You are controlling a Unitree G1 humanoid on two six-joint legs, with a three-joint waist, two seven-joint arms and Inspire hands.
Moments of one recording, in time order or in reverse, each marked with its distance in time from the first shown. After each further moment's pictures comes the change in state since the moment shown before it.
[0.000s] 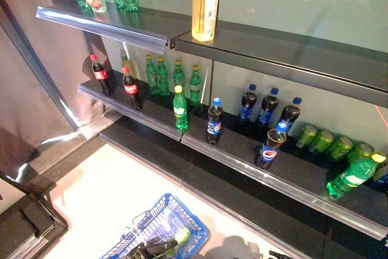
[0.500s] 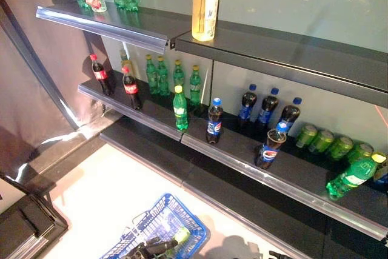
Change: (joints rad) left arm 0.000 0.000 0.001 0.000 0.000 -0.001 -0.002; right arm -0.004 0.000 0.000 0.002 -0.002 0.005 0.000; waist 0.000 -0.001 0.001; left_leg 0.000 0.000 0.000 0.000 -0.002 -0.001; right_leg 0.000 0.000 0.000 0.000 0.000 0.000
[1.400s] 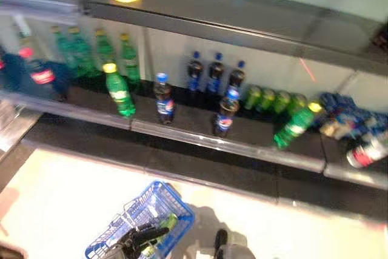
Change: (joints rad) left arm -0.089 0.043 0.072 0.002 0.029 -0.039 -0.034; right arm -0.103 -0.008 -0.064 0.069 0.008 -0.010 -0.036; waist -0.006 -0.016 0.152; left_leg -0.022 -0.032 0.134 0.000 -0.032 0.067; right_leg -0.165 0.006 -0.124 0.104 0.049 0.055
